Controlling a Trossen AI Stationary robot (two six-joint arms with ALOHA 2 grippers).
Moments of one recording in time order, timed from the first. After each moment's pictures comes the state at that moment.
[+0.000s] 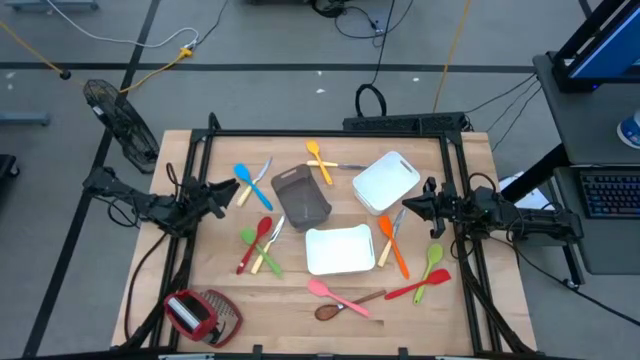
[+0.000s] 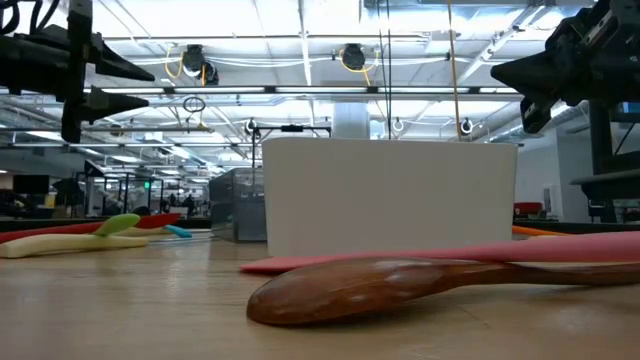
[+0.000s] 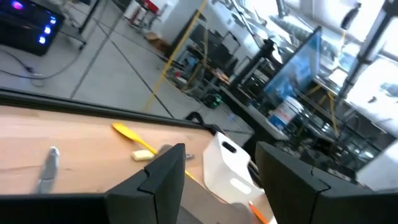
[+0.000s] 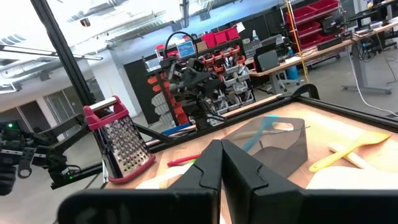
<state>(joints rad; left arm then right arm) -0.43 0.15 0.05 0.22 -1.08 -0.61 -0.08 0.04 0.02 0.16 0.00 0.35</state>
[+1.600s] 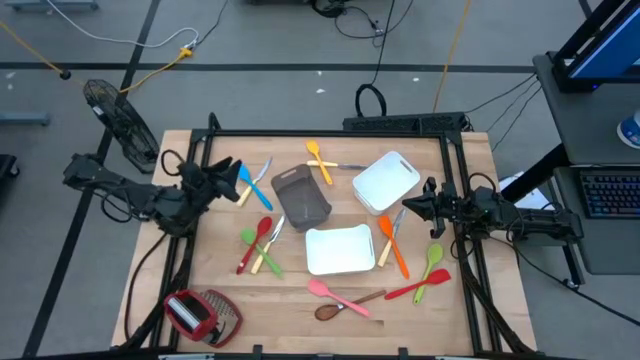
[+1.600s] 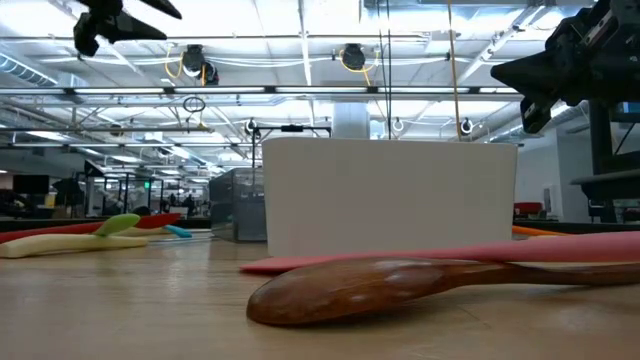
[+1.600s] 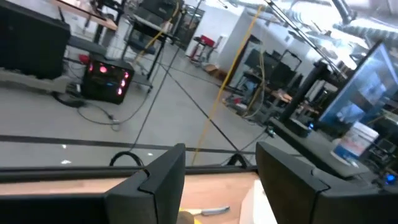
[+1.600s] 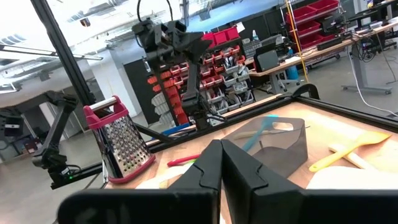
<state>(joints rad) -0.38 0.72 0.60 0.09 -1.33 -0.57 -0.08 0.04 0.02 0.16 0.00 0.35</state>
